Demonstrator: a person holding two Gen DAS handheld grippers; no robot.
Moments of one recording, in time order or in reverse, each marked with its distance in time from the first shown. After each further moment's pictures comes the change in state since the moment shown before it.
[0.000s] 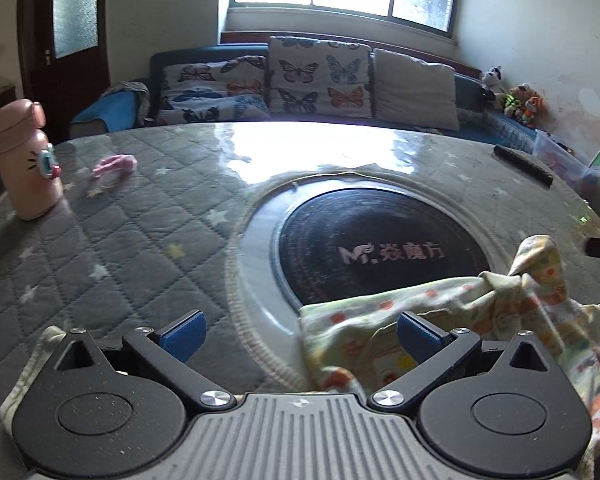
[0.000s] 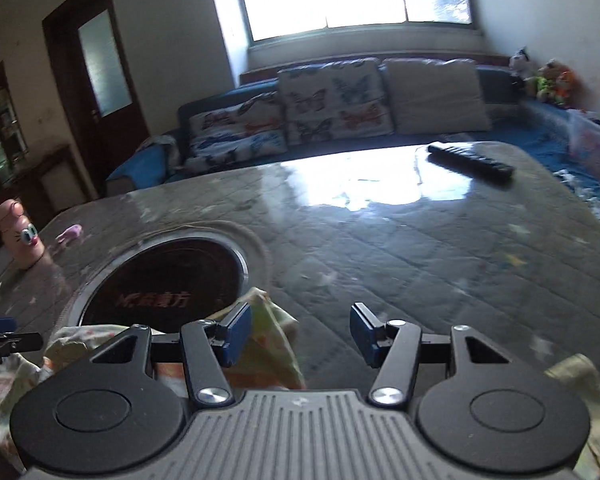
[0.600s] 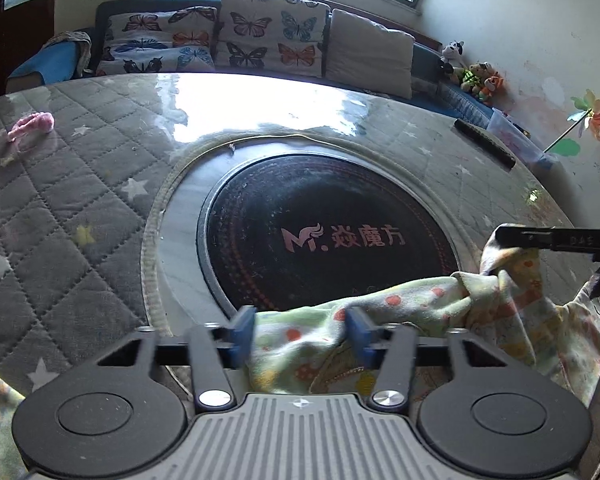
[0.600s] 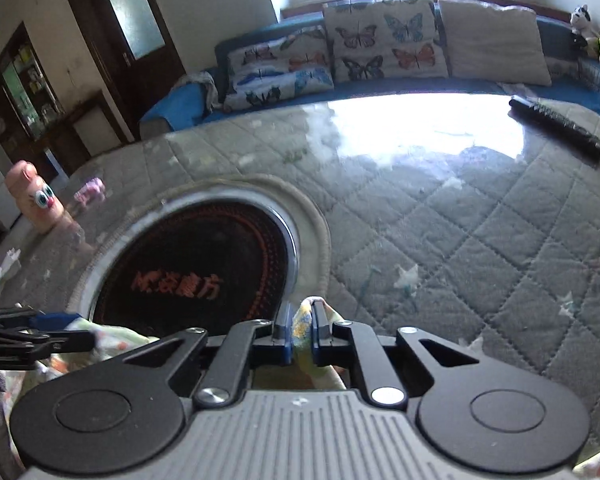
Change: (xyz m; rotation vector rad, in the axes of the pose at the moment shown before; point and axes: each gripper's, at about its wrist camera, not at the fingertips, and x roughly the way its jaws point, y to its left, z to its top) left arm 0.046 0.003 0.015 -0.031 0.131 -0.195; right arm 0.060 0.015 0.024 -0.019 0.160 0.116
